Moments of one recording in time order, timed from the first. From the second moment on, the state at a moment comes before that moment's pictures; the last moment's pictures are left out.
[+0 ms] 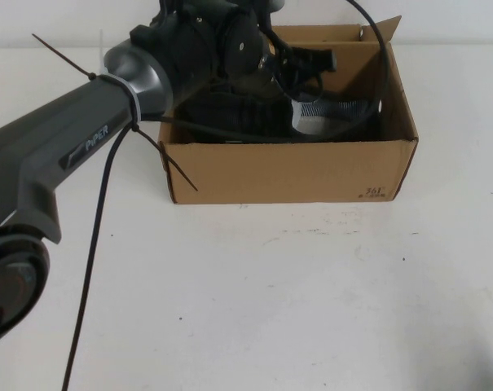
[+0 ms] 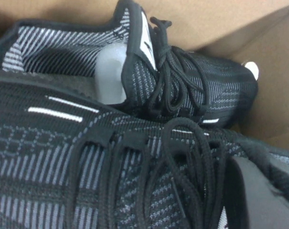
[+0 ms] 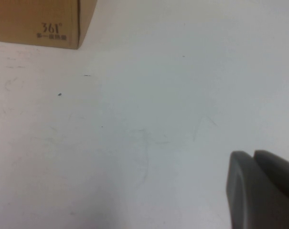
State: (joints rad) right arm -0.02 -0.01 0.03 0.09 0.40 -0.11; left arm -0.63 2.12 -1.99 0.03 0.65 -0.58
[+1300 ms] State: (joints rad) right arm -0.02 -0.01 0.03 0.09 0.40 -0.11; left arm -0.66 2.12 -1.99 0.00 0.60 -0.52
